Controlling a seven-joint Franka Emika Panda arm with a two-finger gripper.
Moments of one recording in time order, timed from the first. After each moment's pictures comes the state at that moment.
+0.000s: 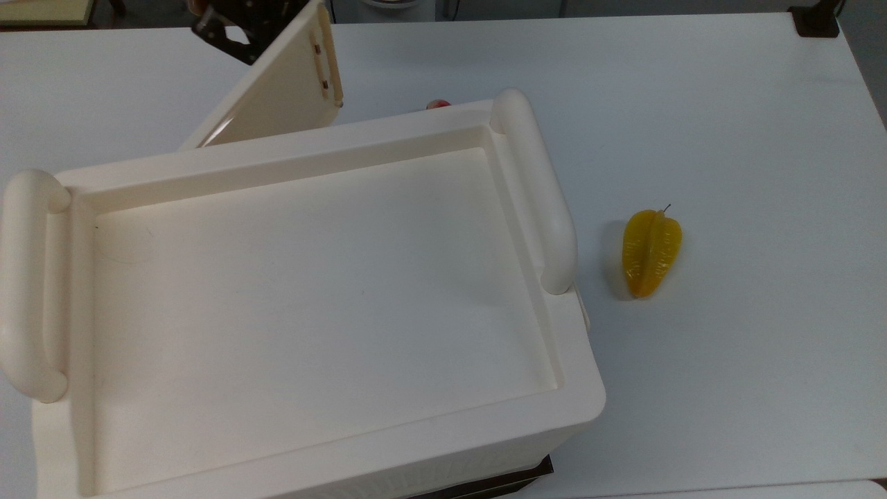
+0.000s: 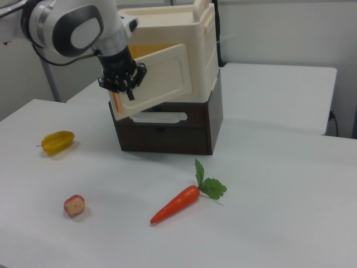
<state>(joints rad) 0.12 0.07 -0.21 -1.61 0.17 1.98 -0.93</state>
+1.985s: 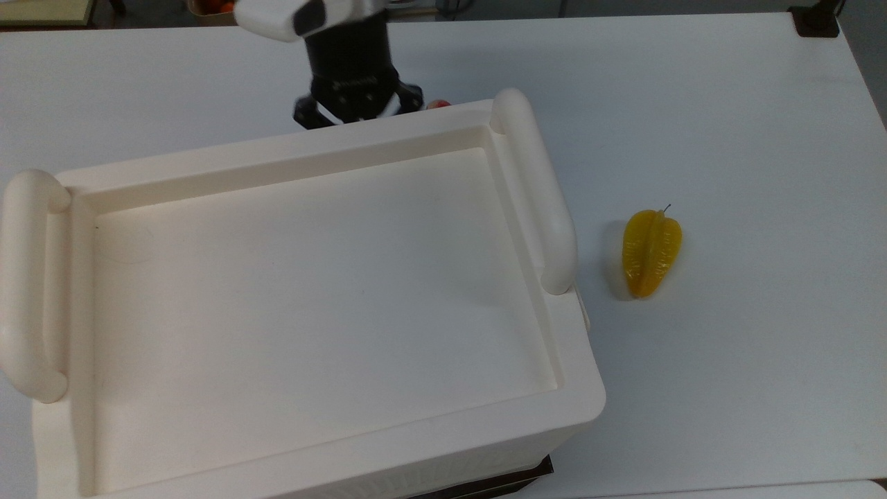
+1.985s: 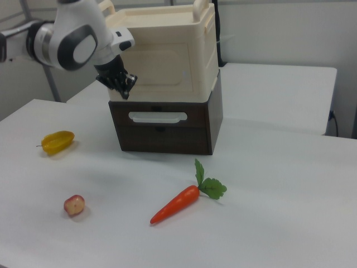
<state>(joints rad) 0.28 0.21 -0.25 -1.56 0.17 2.14 -0.18</state>
